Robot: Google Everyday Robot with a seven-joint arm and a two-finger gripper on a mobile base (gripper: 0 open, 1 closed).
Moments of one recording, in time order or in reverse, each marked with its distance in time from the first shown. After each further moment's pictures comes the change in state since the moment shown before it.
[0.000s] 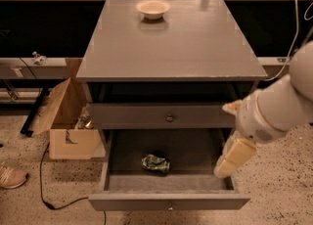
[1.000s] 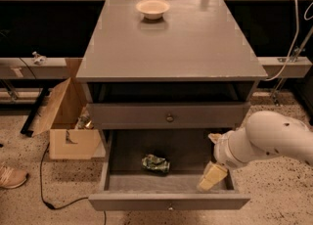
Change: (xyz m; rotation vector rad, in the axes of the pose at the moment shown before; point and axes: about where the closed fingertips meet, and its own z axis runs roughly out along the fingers) arm 0.067 -0.015 0.169 0.005 -0.033 0.050
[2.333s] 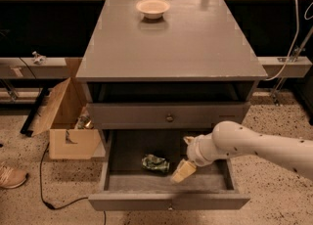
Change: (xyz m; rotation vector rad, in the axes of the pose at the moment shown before) arm -0.029 -0.025 0.136 -0.051 -0.132 0.021
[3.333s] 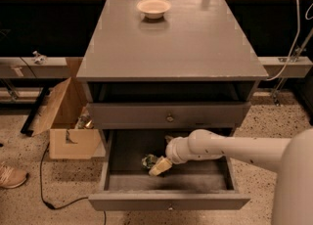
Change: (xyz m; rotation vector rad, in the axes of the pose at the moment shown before) arm -0.026 -0.031 0.117 0.044 -0.119 0.036
